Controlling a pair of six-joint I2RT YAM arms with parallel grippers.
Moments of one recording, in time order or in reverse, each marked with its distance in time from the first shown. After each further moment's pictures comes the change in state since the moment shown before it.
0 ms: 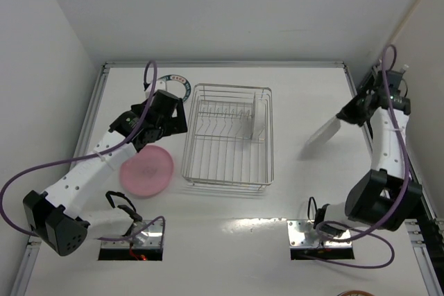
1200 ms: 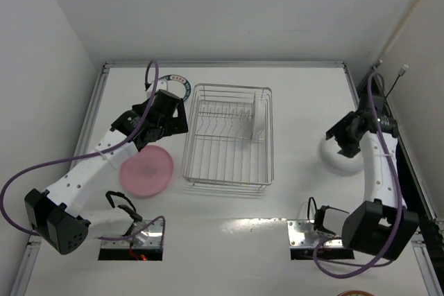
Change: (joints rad) left arm 0.000 0.016 0.002 0.000 0.007 -0.001; right arm 0.125 -0.216 -0.147 -0.149 0.246 0.109
